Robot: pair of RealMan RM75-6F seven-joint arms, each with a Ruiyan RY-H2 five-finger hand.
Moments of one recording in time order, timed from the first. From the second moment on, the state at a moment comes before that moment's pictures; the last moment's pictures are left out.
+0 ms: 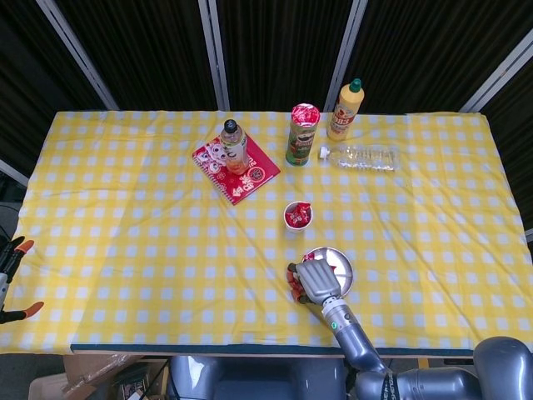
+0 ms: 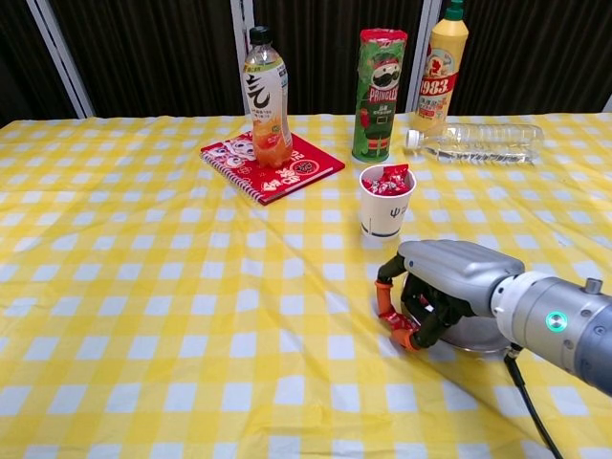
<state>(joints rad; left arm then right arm) -0.08 -0.98 0.01 -1.64 1.46 1.37 -0.09 0.68 -1.72 0.07 -1.64 -0.88 1.10 -0.55</state>
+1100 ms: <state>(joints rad) -0.08 -0.98 0.01 -1.64 1.46 1.37 -0.09 0.73 -1.55 0.29 -1.85 -0.83 1.13 -0.53</state>
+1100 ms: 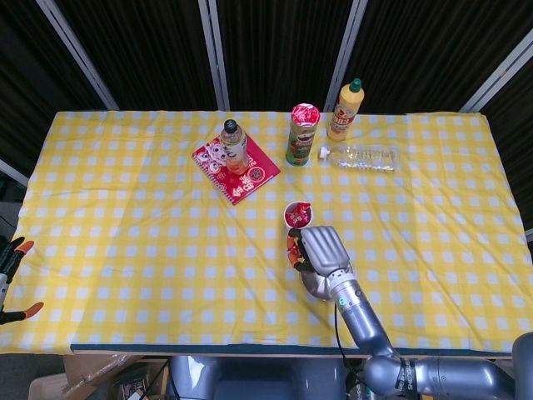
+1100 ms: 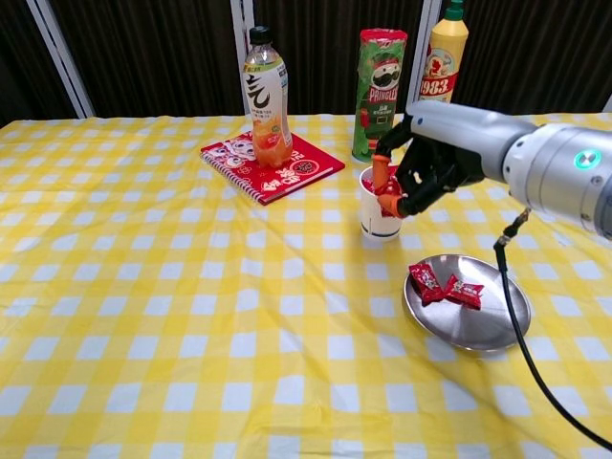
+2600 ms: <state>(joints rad) -0.09 -0.97 0.01 -1.66 1.44 1.34 -0.09 0.86 -1.61 0.36 -1.54 -0.75 1.05 -0.44</state>
